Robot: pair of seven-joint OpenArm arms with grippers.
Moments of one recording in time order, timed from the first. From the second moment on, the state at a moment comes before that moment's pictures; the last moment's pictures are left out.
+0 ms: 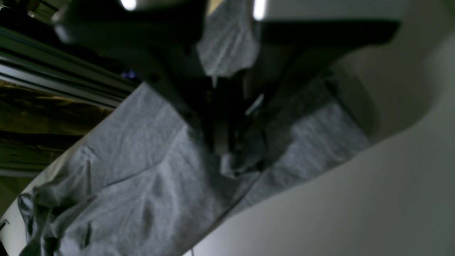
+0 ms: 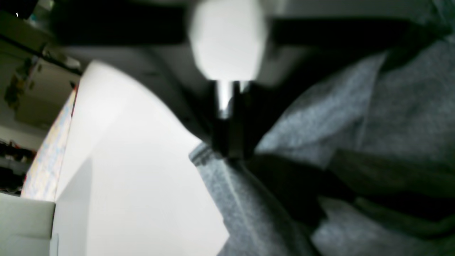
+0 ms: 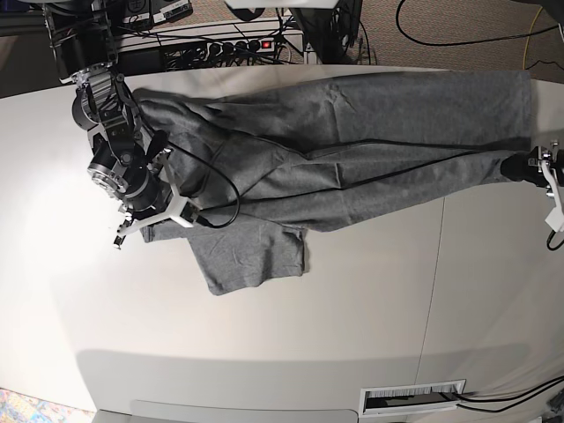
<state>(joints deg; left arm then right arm) -8.7 -46.4 -5.8 53.8 -82.8 -43.5 81.8 4.0 30.4 -14.2 98.6 -18.9 37.4 -44.2</state>
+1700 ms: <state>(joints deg) -0.9 -51.2 -5.8 53.9 -83.8 -43.5 81.6 -18.6 30.3 9.5 119.3 4.1 37.2 -60.5</state>
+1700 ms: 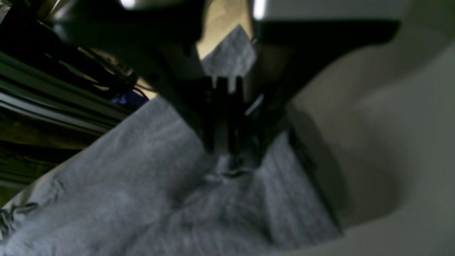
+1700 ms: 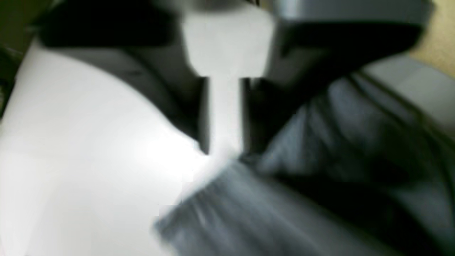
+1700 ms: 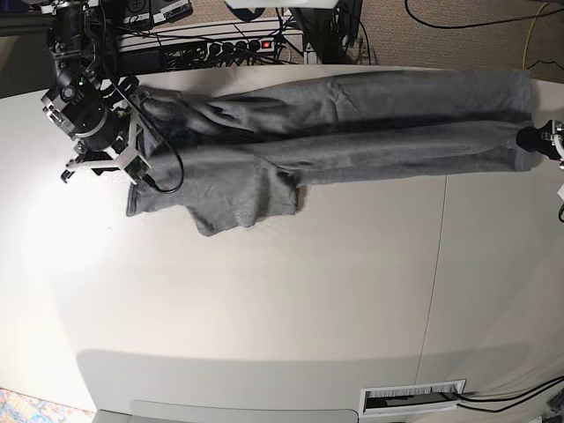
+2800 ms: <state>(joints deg) -0.9 -51.3 -5.8 53.8 -83.6 -43.5 81.8 7.4 13.1 12.1 81.9 19.8 35.9 -44.5</state>
